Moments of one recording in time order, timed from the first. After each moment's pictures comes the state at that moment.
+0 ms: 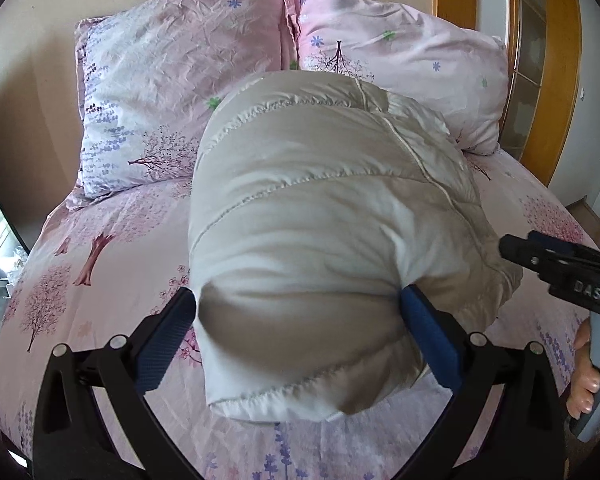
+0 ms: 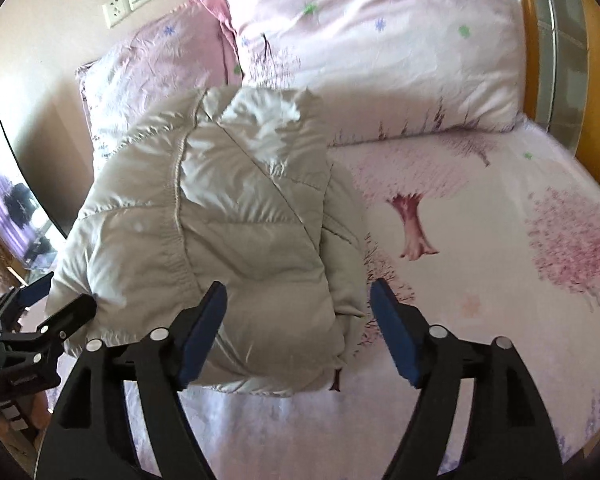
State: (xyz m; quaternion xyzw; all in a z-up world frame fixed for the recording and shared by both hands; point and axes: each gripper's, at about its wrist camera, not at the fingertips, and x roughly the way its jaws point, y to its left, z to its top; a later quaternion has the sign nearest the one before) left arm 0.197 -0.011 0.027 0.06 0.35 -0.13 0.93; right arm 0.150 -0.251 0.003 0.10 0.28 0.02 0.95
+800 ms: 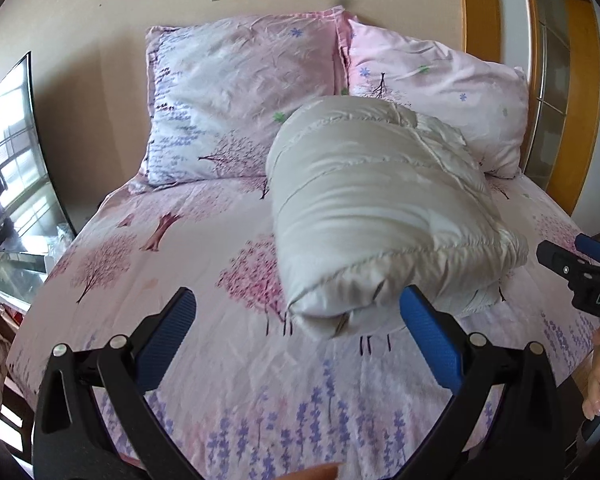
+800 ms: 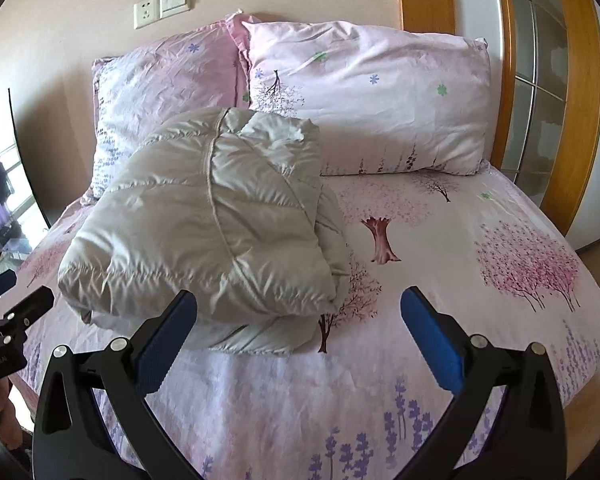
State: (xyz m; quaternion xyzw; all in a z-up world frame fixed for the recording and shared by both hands) left arm 0.119 0.036 0.037 0.03 0.31 -0.05 0.95; right arm 0.092 -0.217 0.012 0.03 0.24 -0.03 0.97
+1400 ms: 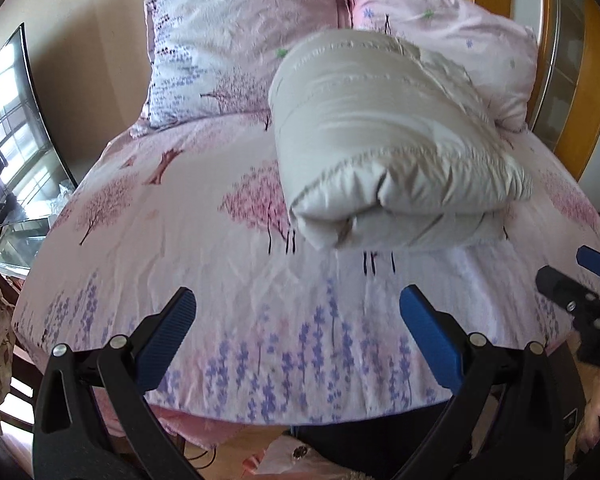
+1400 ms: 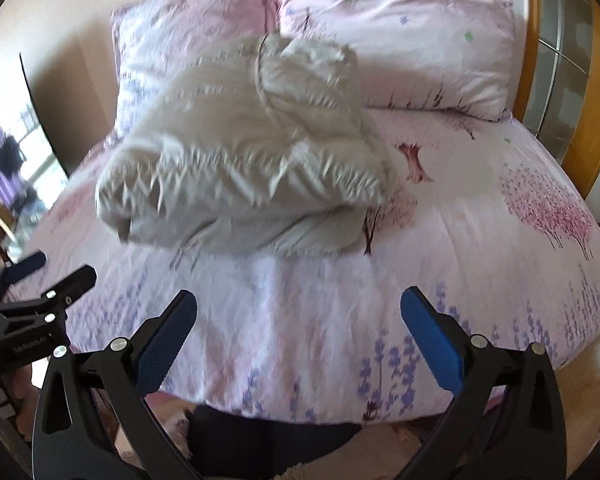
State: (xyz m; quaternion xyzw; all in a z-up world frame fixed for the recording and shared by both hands) left arm 0.099 0.037 0.010 0.04 0.41 -0.05 0.91; right arm 0.064 -0.183 -0.017 0.03 0.34 0.01 0.94
